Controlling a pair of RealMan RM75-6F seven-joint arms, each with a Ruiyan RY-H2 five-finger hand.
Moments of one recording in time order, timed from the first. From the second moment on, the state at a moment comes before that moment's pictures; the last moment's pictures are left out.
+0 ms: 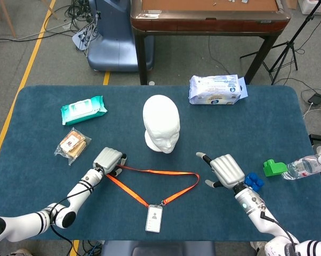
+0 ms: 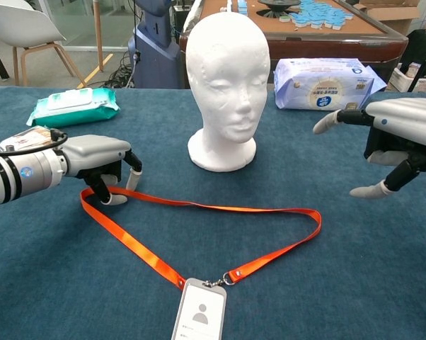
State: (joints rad) left arm -0.81 -1.65 -0.10 -1.22 1.16 0.80 0.22; right arm 0.52 -1.31 0.05 -1.74 -1.34 1.09 -0.34
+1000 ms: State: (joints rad) left arm -0.81 -1.67 -0.12 -1.20 1.17 0.77 0.15; right arm 0.54 -1.35 0.05 -1.73 -1.21 1.02 -0.49
